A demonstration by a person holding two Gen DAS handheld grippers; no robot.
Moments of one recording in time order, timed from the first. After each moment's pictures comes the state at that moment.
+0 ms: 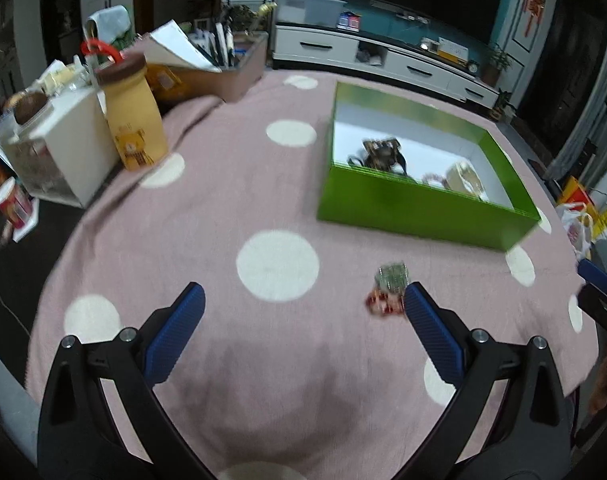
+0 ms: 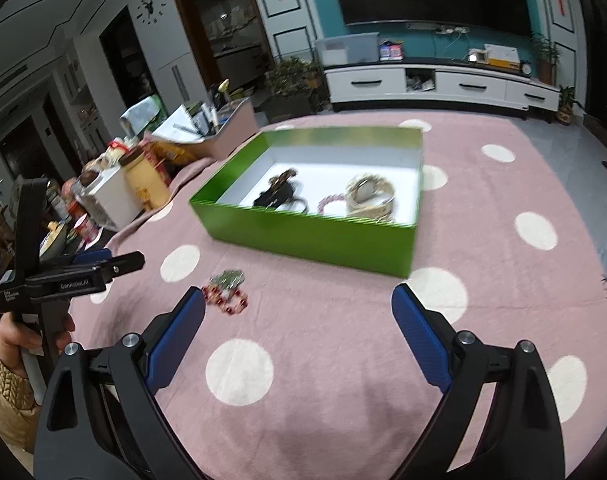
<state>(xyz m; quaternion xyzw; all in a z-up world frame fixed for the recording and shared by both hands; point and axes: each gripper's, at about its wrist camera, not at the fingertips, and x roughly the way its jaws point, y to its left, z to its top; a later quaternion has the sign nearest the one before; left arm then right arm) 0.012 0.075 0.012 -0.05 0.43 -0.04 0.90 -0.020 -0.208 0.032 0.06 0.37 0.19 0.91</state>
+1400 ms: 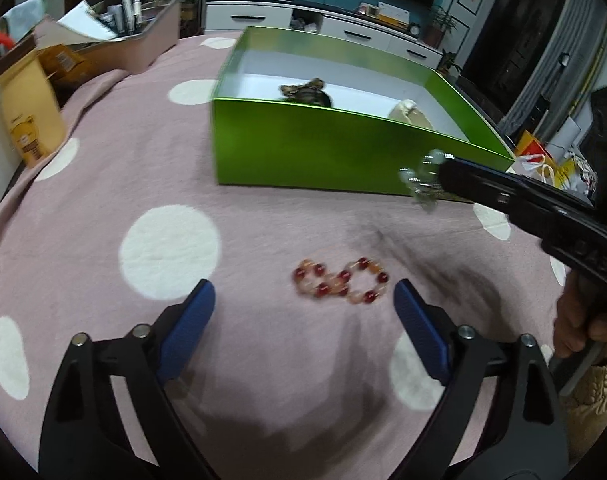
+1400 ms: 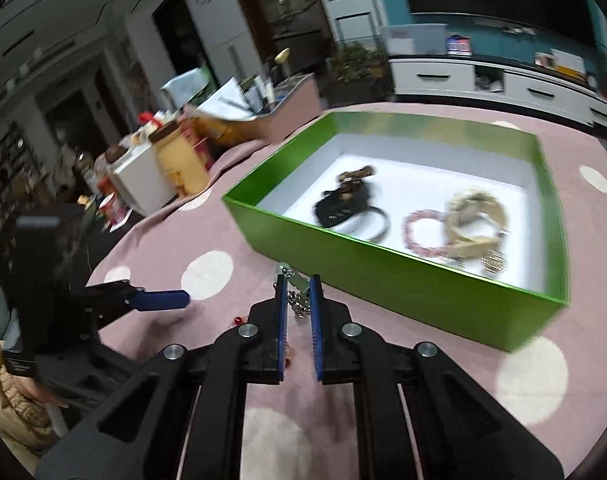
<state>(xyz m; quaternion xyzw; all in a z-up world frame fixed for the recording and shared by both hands) 0.044 0.021 -0.036 -0.03 0.47 -0.15 0.87 0.048 -0.160 0.001 0.05 0.37 0.29 0.88</state>
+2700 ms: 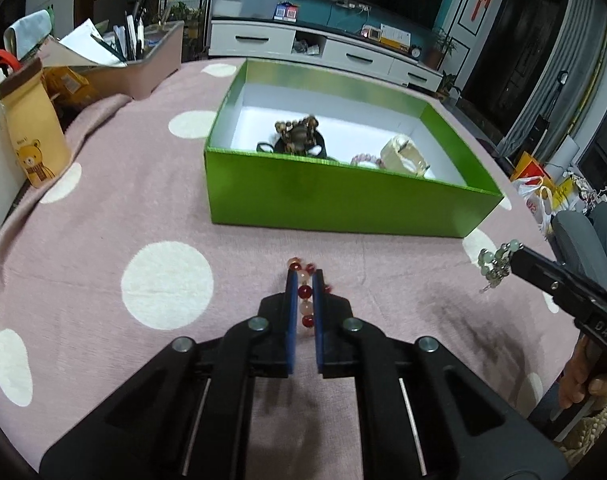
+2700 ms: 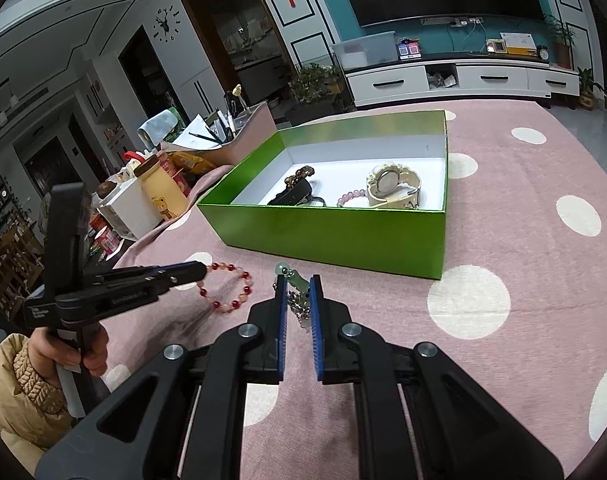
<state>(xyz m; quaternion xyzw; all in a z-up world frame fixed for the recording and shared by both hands) 0.045 0.024 -0.012 -0.05 0.43 -0.14 0.89 -0.005 -0.225 0.003 0.11 0.35 0.23 0.90</state>
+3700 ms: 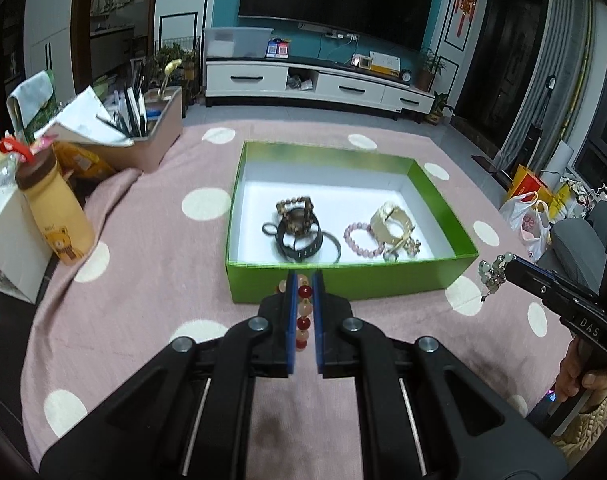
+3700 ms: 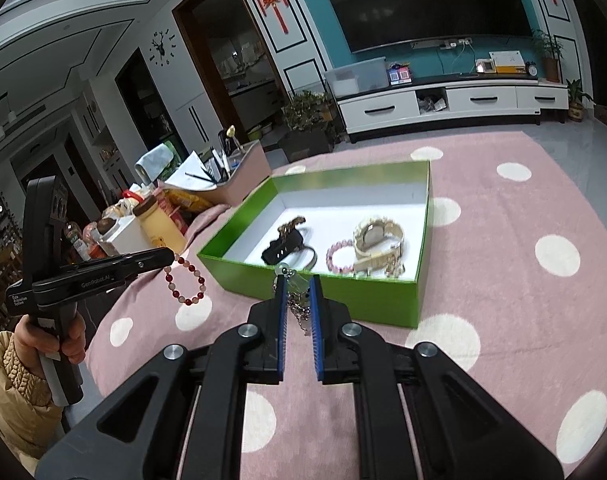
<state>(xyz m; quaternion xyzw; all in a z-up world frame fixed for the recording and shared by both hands) 0.058 0.032 0.060 -0.02 0.37 -0.15 0.92 0.006 -0.243 0.044 0.12 0.31 0.22 0.92</state>
